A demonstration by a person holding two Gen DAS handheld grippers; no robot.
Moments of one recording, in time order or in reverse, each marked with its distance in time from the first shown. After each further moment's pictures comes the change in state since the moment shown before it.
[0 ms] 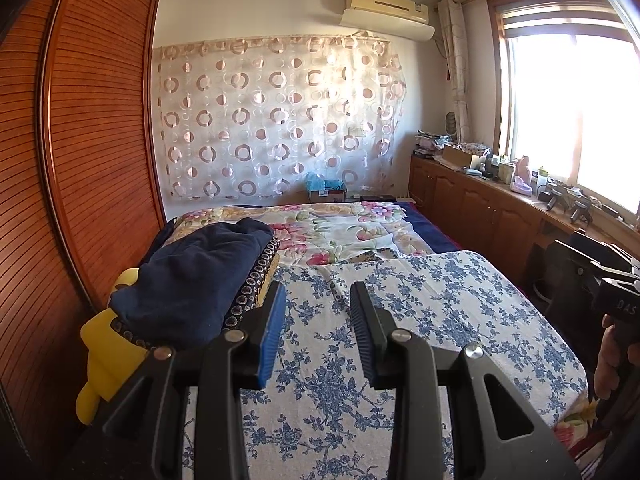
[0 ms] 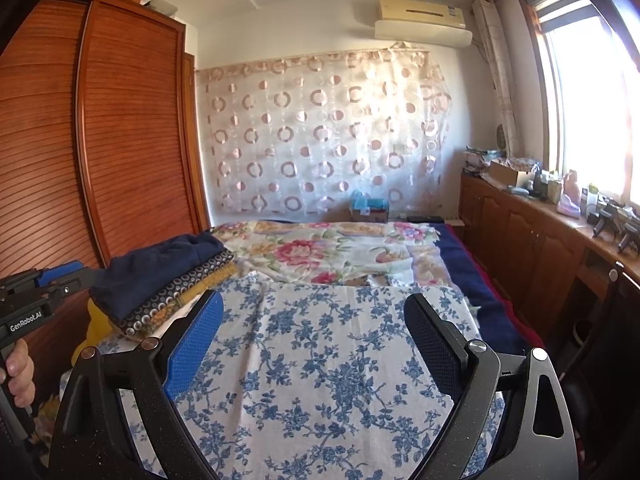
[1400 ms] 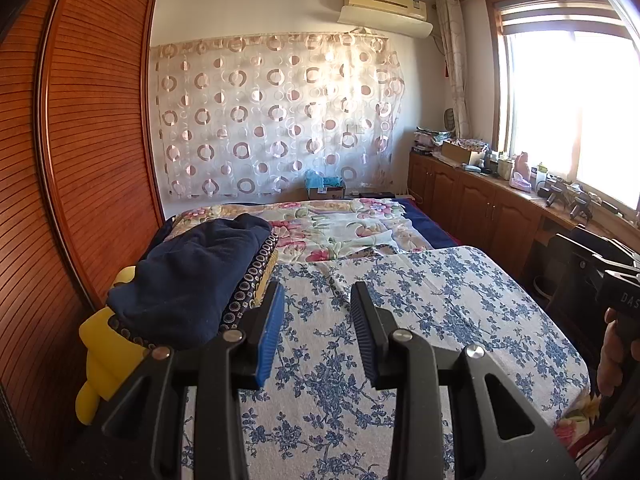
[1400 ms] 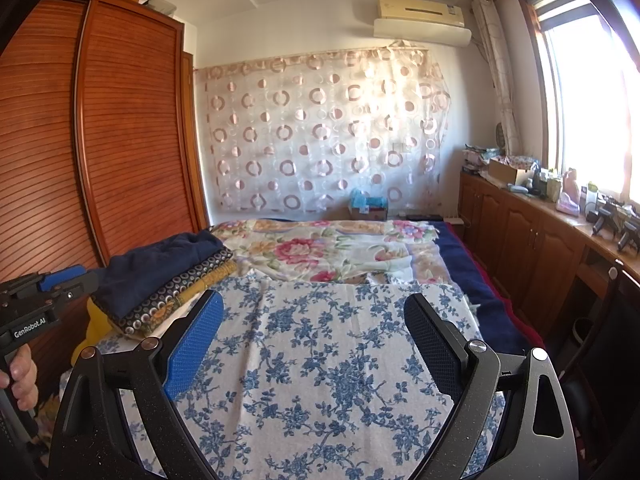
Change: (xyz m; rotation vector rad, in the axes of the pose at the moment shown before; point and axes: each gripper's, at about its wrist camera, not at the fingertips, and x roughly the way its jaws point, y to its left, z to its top) left arm 0.003 0.001 -0.002 0.003 0.006 0.001; right arm 0.006 0.008 -0.001 0.002 0.007 -0.001
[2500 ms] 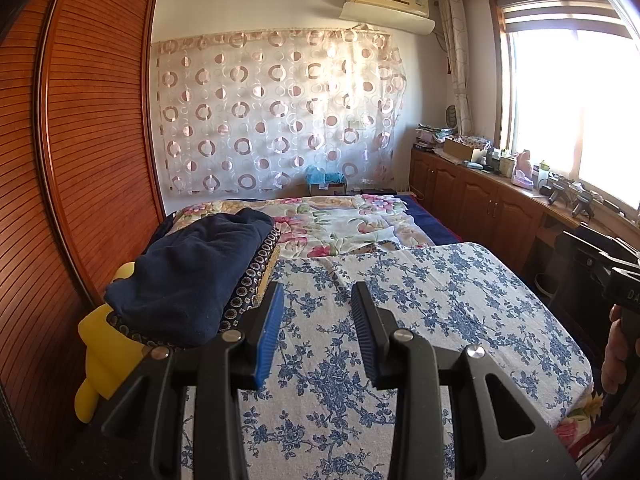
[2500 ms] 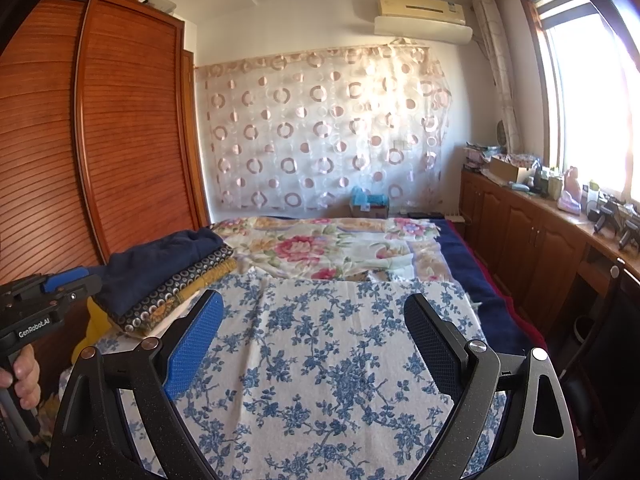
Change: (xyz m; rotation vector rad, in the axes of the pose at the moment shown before) left arm 0.011 0.003 -0.007 0.000 0.014 0.002; right arm 0.003 -0.002 -0.009 0.007 0.004 0.004
